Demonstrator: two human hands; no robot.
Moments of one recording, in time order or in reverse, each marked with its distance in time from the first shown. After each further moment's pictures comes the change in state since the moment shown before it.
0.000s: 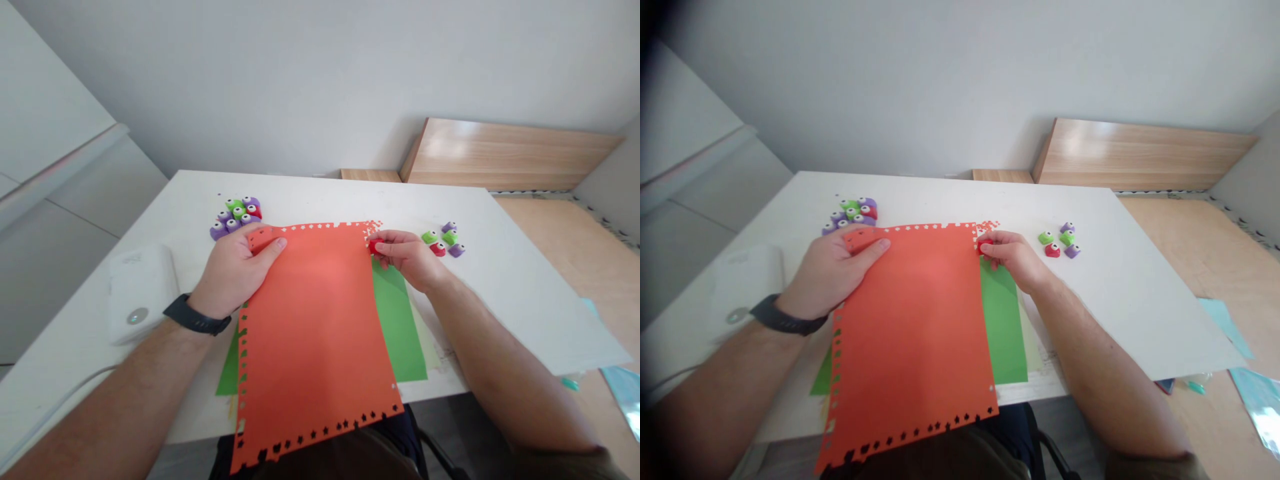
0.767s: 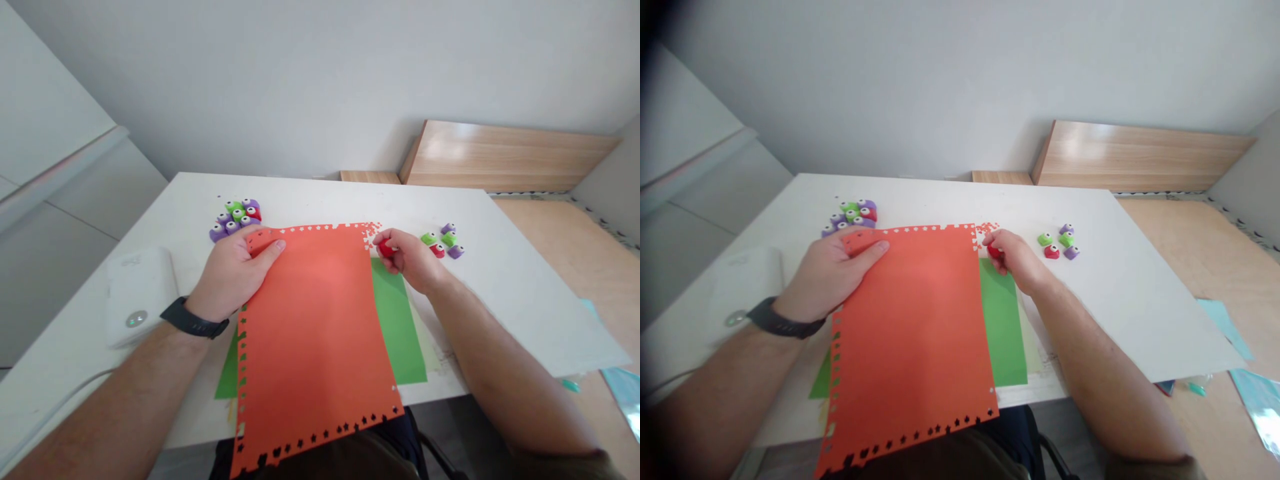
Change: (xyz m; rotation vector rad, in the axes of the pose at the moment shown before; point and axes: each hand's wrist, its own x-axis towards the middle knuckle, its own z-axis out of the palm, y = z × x) left_hand 0.000 0.002 -0.001 -0.006 -0.022 -0.014; right_hand -0.002 -0.004 0.001 -0.070 0.088 0.046
